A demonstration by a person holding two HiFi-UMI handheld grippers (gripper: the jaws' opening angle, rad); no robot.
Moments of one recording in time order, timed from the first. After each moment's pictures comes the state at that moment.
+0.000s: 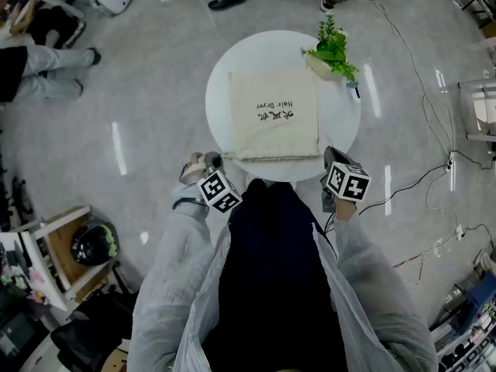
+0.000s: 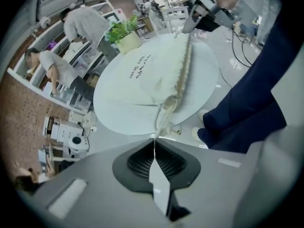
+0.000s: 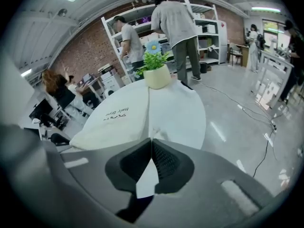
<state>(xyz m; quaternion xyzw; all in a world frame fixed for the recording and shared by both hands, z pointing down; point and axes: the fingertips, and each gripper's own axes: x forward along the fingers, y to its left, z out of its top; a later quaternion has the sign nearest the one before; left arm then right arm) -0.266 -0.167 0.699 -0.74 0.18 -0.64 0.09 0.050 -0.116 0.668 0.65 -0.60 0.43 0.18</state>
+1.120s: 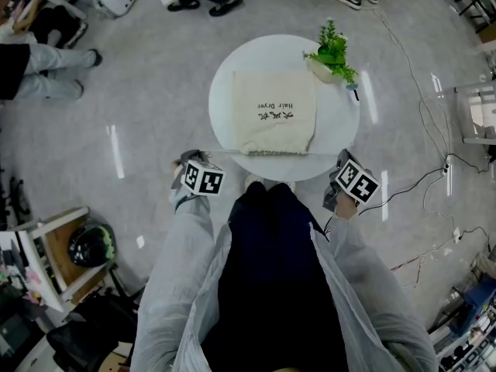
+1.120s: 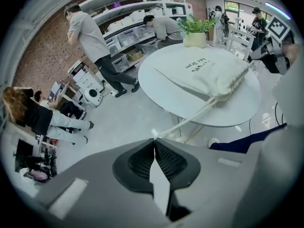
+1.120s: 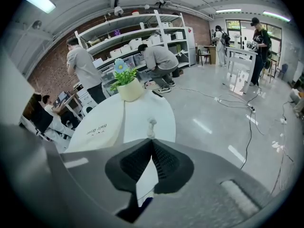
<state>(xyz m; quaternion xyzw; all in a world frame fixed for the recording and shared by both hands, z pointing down) -0.329 -0.209 0.684 -0.70 0.41 -0.56 -0.12 0.101 -0.097 0.655 0.75 -0.48 0.44 0.11</state>
